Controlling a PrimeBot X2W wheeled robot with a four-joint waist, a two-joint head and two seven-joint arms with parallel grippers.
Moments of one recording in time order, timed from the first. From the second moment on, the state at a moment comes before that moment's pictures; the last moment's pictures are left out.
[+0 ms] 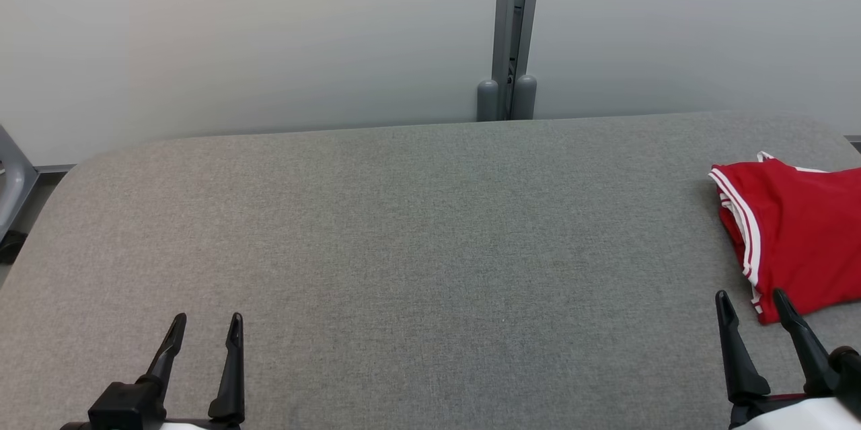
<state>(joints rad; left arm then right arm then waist) 0.14 0.27 -0.20 0.01 -0.38 0.15 -0.19 0.15 -0.05 -0.09 -0.09 0.18 0.13 -0.05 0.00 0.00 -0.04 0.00</state>
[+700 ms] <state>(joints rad) 0.15 0.25 -0.20 0.05 -0.49 0.13 -0.15 0.16 -0.04 -0.08 -0.04 0.31 0.13 -0.05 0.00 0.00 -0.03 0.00</state>
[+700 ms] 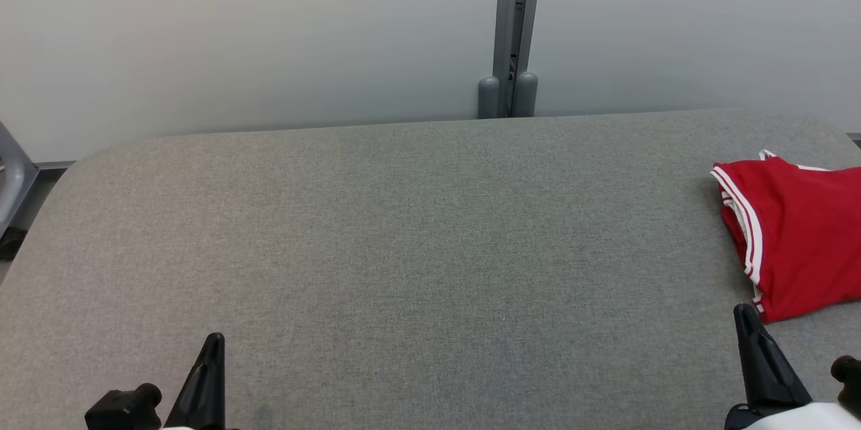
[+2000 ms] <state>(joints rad) 0.04 0.17 -0.08 0.15 -1.01 0.01 -0.05 0.04 -0.06 -0.08 0.09 0.92 0.13 0.01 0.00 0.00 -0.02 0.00</state>
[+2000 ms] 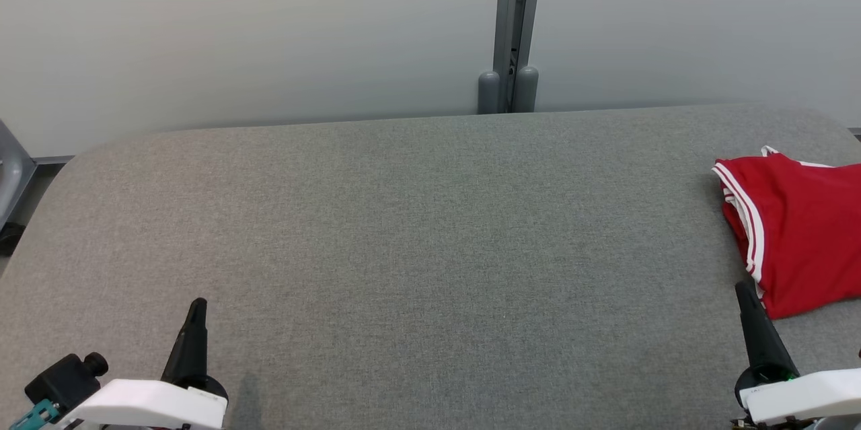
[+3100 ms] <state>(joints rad) -0.03 0.12 0.01 0.19 -1.32 -0.06 0.02 -0.03 -0.06 -0.08 0.17 1.27 0.13 0.05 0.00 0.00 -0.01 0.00</state>
